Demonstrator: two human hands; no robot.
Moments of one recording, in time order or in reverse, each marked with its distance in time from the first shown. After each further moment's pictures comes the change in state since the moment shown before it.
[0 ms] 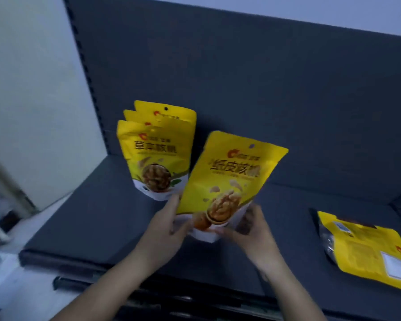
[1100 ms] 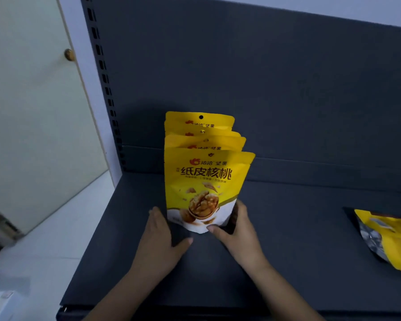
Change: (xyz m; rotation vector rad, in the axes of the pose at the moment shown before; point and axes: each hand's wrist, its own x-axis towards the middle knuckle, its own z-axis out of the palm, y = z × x) left_hand 0.020 -0.084 -0.111 0.685 -0.095 -0.408; right_hand 0.060 0.000 0.130 -0.160 0.178 -0.094
